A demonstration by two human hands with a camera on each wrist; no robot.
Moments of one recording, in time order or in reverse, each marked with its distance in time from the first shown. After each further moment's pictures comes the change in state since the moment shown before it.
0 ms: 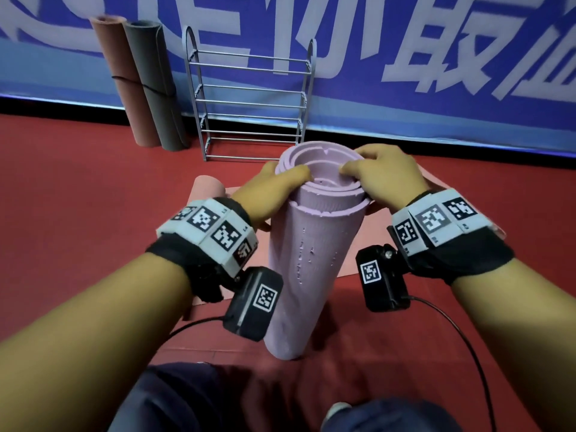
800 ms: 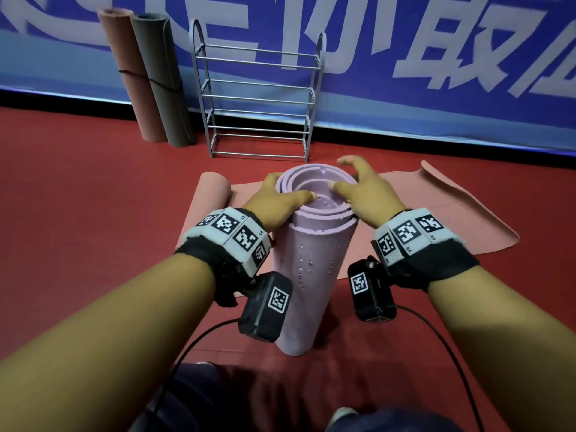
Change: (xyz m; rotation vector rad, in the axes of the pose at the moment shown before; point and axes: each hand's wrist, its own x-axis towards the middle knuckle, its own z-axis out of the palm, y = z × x) left_hand 0.020 -0.028 0.009 -0.092 0.085 -0.056; right_hand 0.018 0.031 0.046 -0.057 -0.144 -0.064
